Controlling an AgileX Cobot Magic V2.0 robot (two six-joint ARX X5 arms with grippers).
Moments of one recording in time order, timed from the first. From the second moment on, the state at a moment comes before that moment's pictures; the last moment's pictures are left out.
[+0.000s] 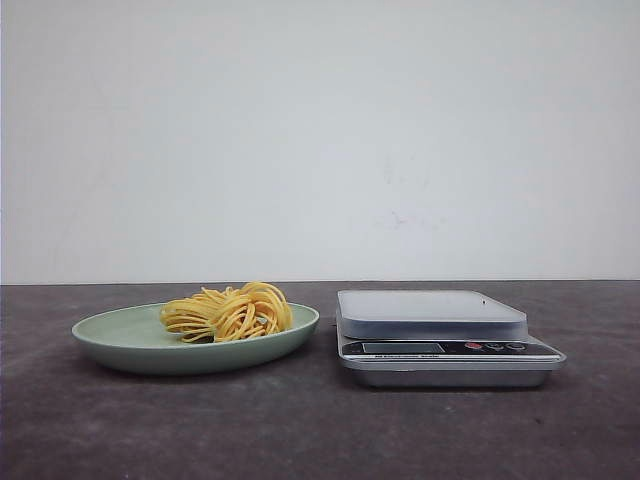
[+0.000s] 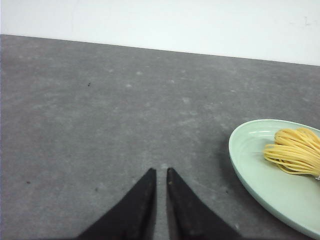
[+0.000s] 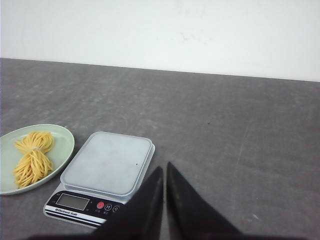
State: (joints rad) left arm -0.04 0.00 0.03 -0.18 0.01 -0.10; right arm 0.30 0.18 0.76 -0.80 0.03 0.09
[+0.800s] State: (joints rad) left arm -0.04 0.01 0.03 -0.18 0.01 -0.10; right arm -0.02 0.04 0.49 -0.45 -0.03 0.00
